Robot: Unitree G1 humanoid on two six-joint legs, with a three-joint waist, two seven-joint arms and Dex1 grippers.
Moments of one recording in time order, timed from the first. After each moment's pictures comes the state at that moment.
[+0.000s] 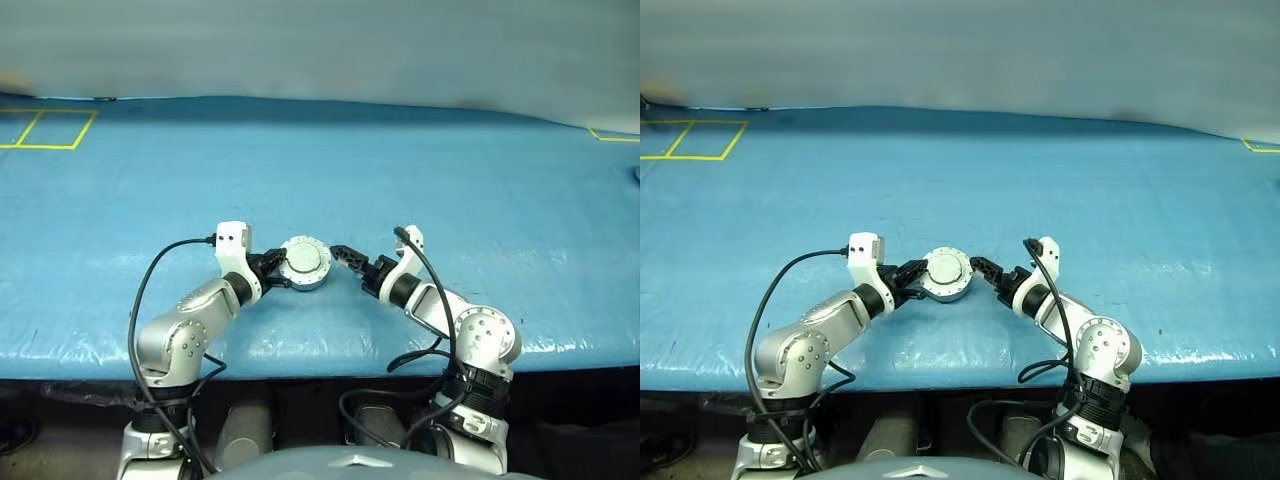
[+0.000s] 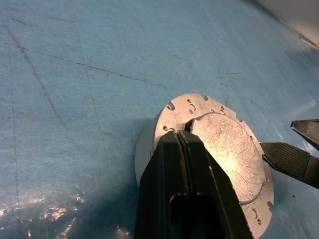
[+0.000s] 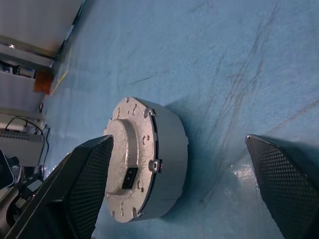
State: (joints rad) left arm -0.16 0.12 0.05 -0.32 -0.60 0.91 -0.13; right arm -0.29 0.14 -0.43 -0.19 0.81 1.28 0.06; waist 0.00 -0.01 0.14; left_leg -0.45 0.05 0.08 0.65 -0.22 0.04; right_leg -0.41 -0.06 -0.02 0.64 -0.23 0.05
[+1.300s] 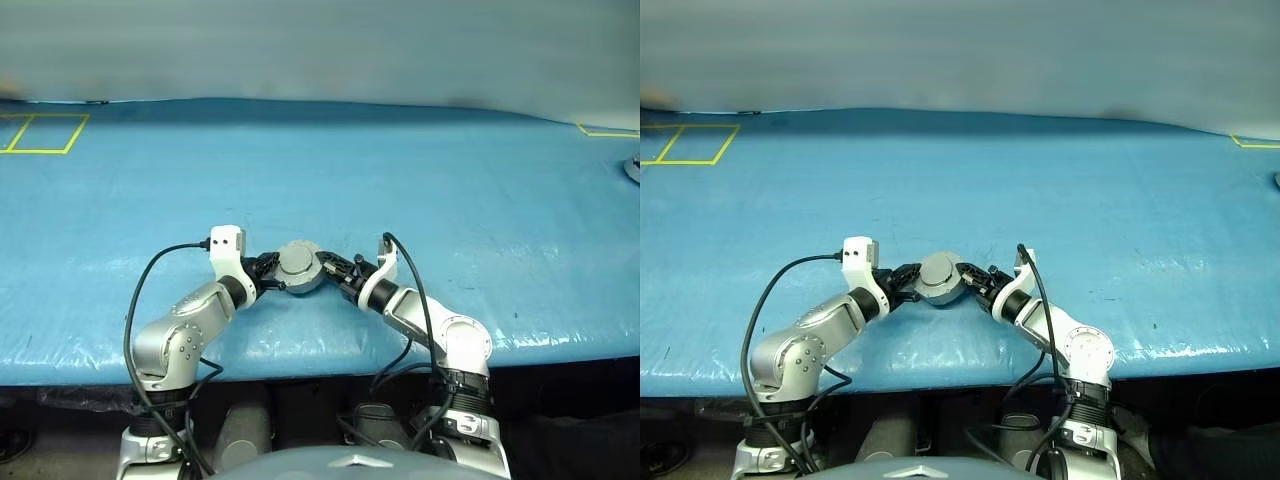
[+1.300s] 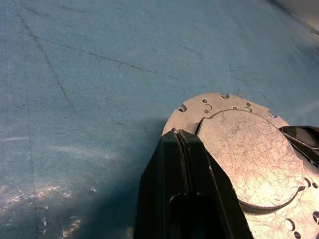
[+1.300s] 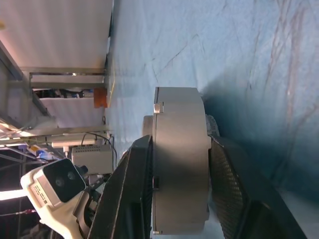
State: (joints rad) left arm -0.15 0.12 0.07 -0.32 -0.57 0.93 -0.14; right arm -0.18 0.08 -0.27 -0.02 1.36 1.08 -0.20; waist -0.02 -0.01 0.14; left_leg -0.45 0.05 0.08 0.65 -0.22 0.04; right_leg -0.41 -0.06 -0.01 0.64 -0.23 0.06
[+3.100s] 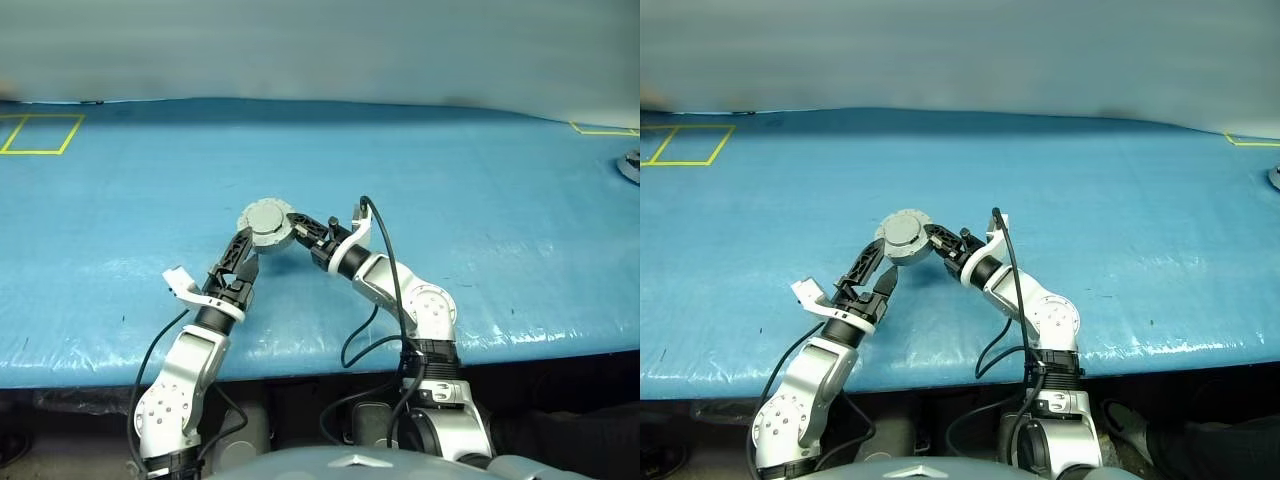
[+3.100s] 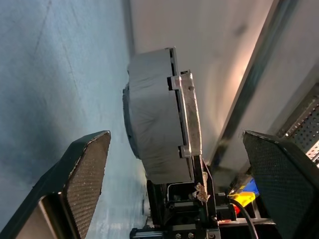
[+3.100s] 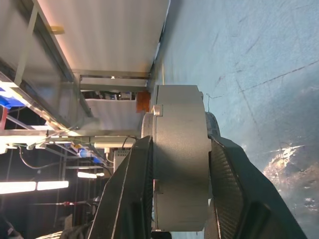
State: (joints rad) left arm 0.17 -0.07 0.15 -0.32 -1.58 0.49 0.02; right arm -0.40 0.16 -0.16 0.08 1.44 0.89 -0.23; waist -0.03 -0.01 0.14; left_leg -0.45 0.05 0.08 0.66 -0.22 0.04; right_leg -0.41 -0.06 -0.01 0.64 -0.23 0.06
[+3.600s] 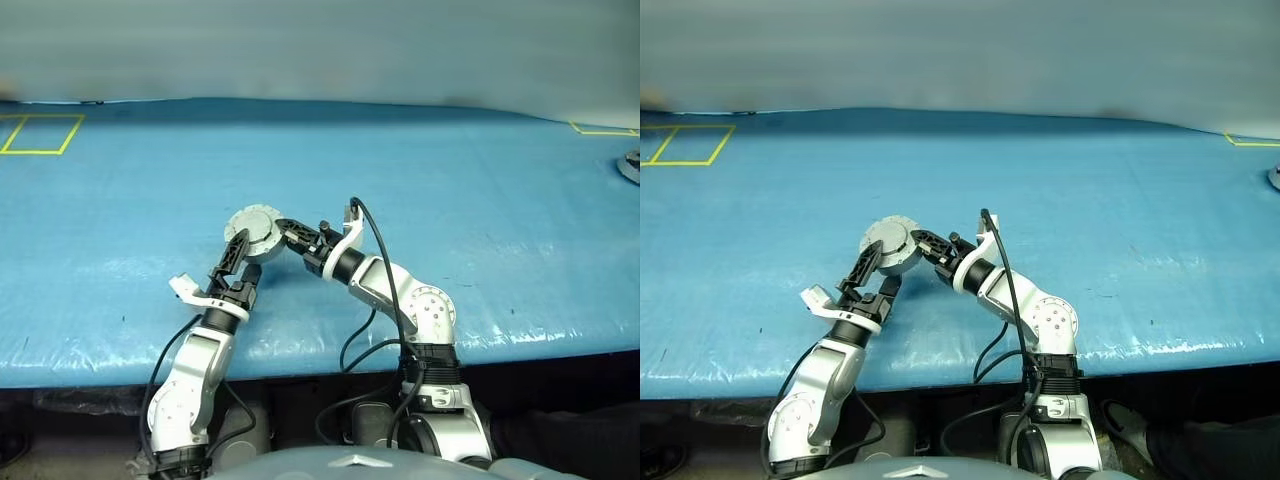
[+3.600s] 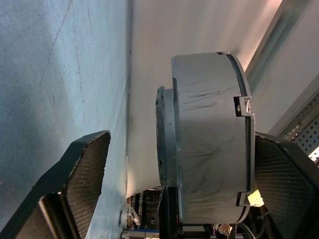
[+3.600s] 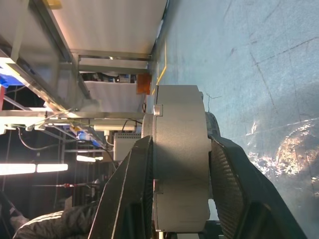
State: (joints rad) left arm 0.15 -0.07 0.11 -0.23 -1.66 0.42 -0.04; right arm -0.38 0.16 -0.12 0.02 1.51 0.93 -0.31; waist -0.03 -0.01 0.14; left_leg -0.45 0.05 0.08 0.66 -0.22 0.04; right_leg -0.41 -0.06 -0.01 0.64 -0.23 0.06
